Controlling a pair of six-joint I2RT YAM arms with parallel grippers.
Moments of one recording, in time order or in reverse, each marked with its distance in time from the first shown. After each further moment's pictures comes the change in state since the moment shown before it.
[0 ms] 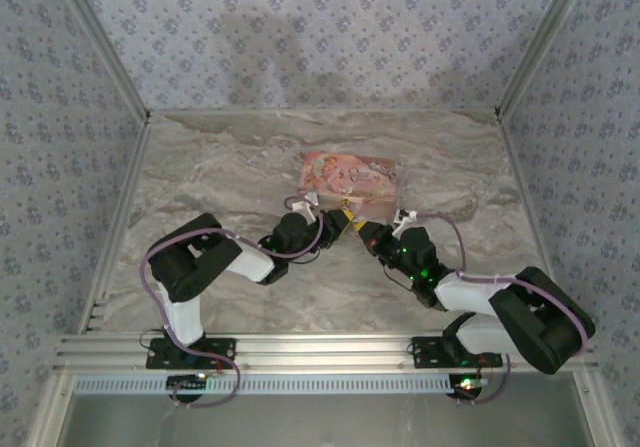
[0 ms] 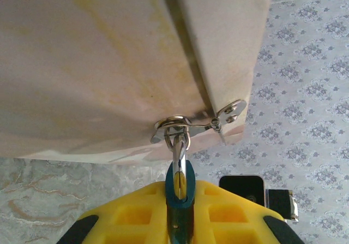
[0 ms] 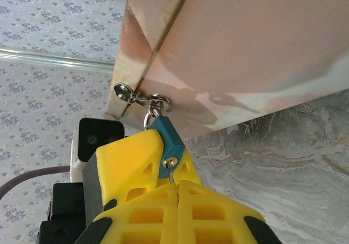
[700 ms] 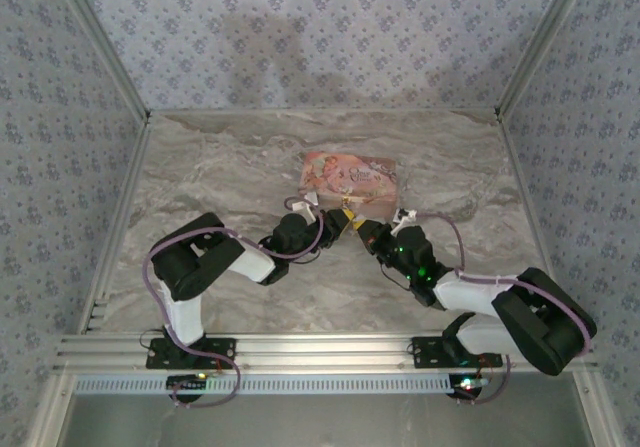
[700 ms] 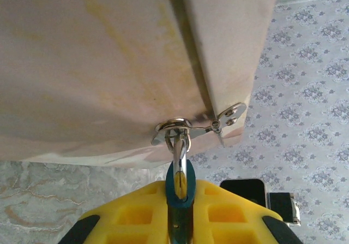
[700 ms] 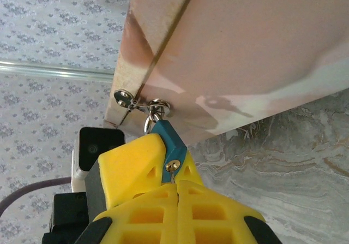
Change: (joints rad) left arm -0.001 0.018 0.000 0.031 -0.008 -0.007; right arm 0.035 -0.011 0.027 -0.056 0.074 0.040
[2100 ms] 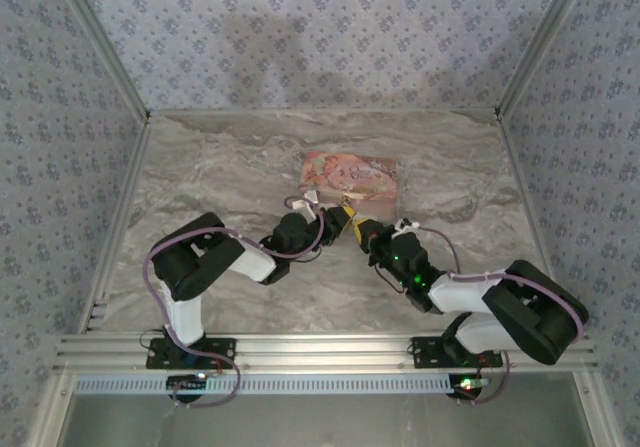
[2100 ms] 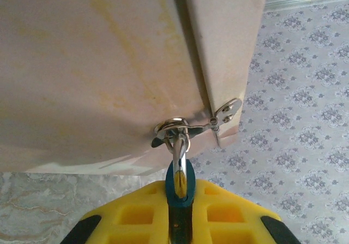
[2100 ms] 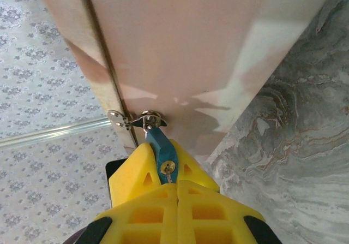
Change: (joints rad) left arm -0.005 0.001 0.010 0.024 -0.018 0.000; right arm 0.081 0.043 -0.023 0.119 0.181 0.358
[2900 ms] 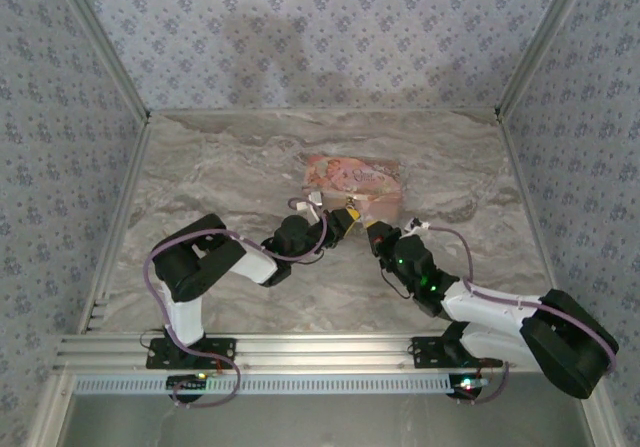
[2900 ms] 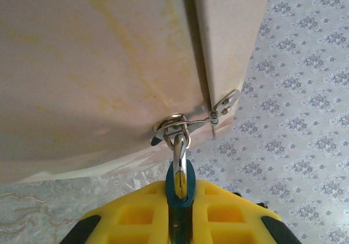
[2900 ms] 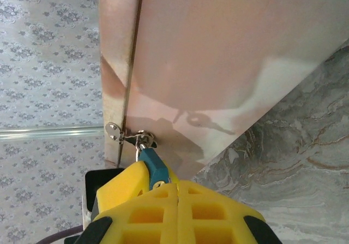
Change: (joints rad) left arm -0.022 0.001 0.000 0.030 0.018 -0.008; right arm 0.034 -0.217 0.004 -0.289 0.130 -0.179
